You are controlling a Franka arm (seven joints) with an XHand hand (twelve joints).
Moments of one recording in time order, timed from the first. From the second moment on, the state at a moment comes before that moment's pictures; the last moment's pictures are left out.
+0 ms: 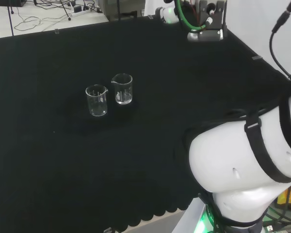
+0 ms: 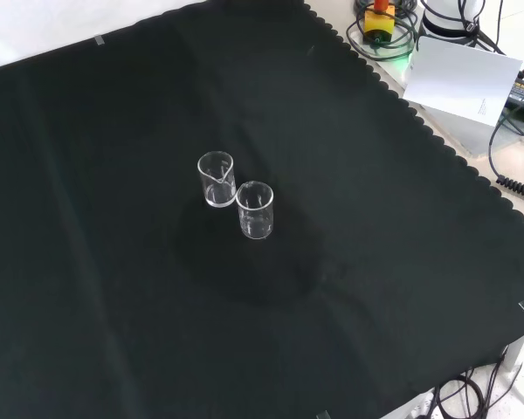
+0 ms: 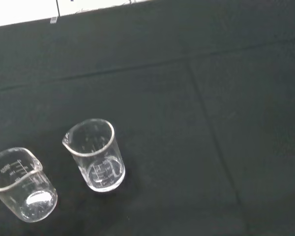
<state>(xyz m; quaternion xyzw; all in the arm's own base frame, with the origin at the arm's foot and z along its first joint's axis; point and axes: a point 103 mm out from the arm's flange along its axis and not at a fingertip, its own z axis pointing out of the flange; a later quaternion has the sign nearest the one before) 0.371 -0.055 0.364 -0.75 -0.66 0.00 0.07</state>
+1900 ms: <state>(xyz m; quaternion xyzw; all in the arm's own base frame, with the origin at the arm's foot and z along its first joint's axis) 0.484 -0.050 0.161 -0.67 -0.71 -0.02 0.21</state>
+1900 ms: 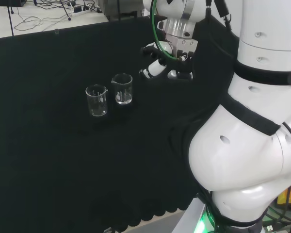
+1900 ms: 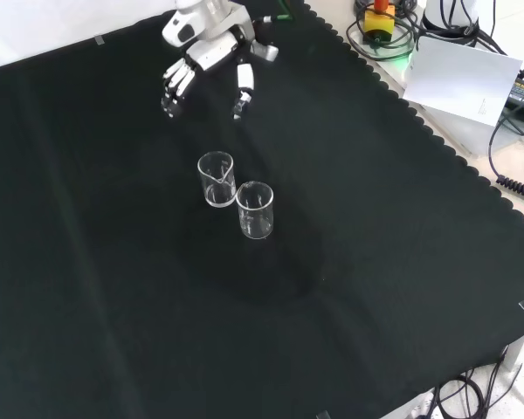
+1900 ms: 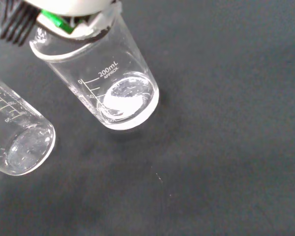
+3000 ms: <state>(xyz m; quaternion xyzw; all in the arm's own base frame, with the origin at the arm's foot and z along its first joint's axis) 0.504 -0.039 0.106 -0.60 -0.75 -0.08 0.26</state>
